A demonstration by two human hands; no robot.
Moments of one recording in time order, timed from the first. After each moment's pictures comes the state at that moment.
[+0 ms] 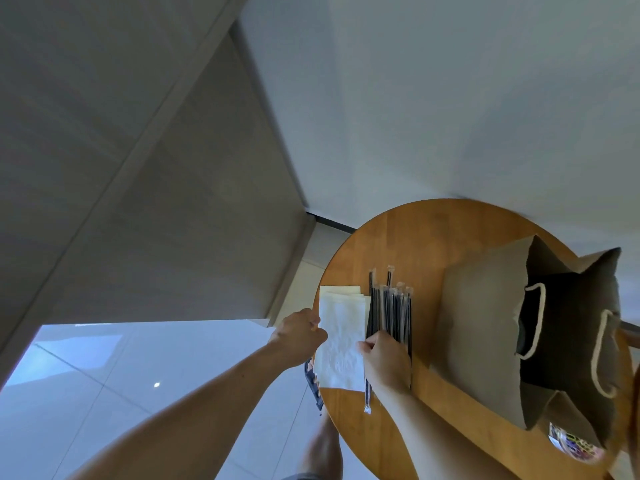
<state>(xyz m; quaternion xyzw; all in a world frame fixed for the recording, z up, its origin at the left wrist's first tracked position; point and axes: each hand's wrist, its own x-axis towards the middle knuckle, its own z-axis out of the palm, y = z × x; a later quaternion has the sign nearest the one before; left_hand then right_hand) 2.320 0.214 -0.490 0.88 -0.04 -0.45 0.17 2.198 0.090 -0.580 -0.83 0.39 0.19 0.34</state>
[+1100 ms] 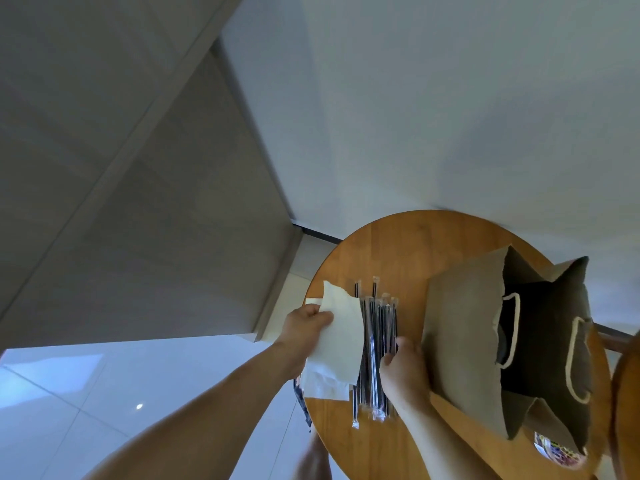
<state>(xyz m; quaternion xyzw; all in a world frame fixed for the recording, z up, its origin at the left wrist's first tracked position) 2.319 0.174 -0.482 0.72 0.20 -0.45 0.49 2.180 0.046 -0.561 -0.80 0.46 0.12 0.36</state>
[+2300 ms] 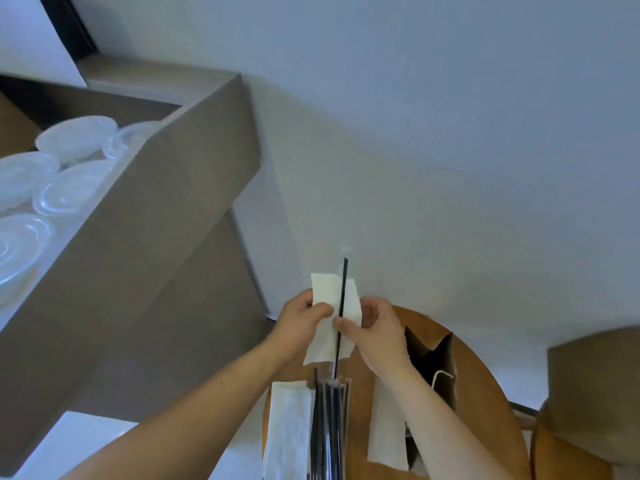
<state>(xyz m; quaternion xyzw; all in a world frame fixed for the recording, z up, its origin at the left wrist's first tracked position) 2.345 0.087 -0.296 0.71 -0.04 -0.33 0.62 2.259 -0.036 -0.325 -0.73 0.33 -0.10 0.59</state>
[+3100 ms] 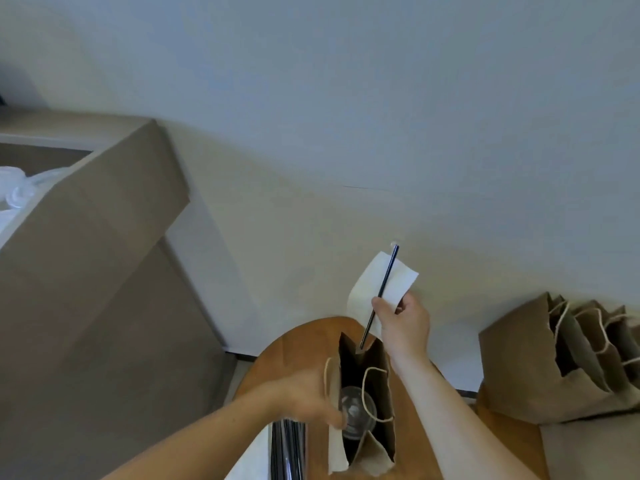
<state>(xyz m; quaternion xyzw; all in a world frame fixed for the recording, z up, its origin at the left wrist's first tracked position) 2.277 0.036 -0.316 0.75 -0.34 -0.54 0.17 2.196 -0.133 -0.288 -0.65 0.43 -0.30 0.56</state>
